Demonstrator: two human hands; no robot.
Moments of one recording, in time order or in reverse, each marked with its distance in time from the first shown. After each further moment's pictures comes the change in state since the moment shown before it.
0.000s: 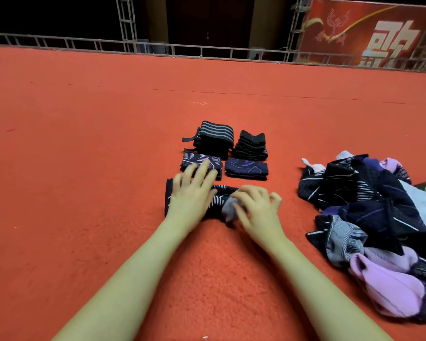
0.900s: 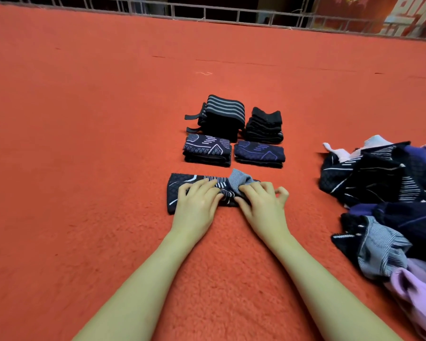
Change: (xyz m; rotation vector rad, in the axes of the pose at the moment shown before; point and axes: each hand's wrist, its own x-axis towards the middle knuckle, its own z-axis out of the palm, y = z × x) left_hand -0.024 -0.003 0.055 -0.303 0.002 -0.030; right_hand 0.003 0.017 0.066 -0.171 -0.037 0.024
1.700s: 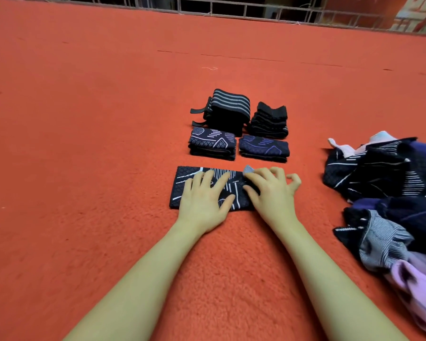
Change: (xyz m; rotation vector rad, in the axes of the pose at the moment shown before) left_hand -0.004 0.013 -0.007 0.106 -0.316 -0.167; right_hand 0.010 0.006 -0.015 -0.029 -0.031 0.020
